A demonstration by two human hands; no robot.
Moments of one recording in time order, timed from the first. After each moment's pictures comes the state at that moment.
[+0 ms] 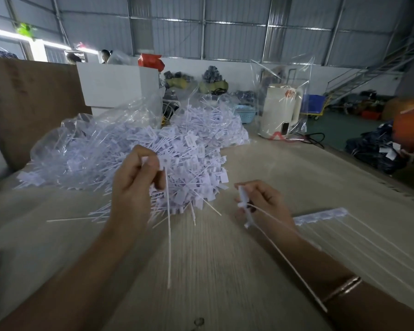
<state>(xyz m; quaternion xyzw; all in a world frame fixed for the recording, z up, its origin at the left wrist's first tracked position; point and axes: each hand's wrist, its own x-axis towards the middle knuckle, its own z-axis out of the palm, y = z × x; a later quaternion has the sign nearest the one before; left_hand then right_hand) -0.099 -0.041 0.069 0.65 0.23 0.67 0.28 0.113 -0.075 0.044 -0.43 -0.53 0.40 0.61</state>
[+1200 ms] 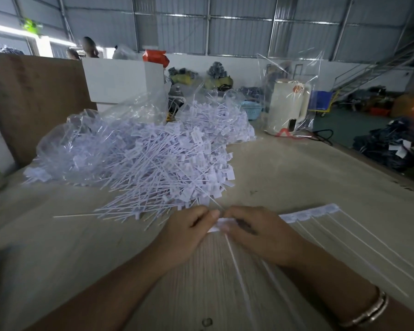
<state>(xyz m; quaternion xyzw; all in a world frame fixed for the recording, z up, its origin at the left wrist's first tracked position) -0.070 -0.050 0.018 0.77 0.41 0.40 0.28 0.110 -0.082 0.041 -0.48 -0.82 0.11 0.29</state>
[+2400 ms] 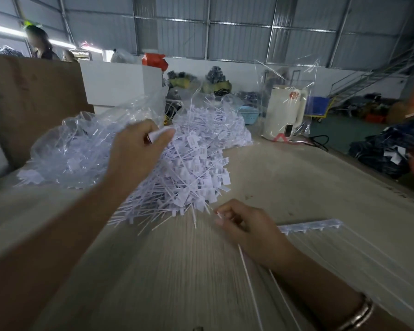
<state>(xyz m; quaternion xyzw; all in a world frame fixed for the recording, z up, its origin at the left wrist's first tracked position) -0.111 0.018 0.112 0.71 0.44 0.55 -0.02 0.110 -0.071 0.026 -0.49 -0.76 0.17 0.39</state>
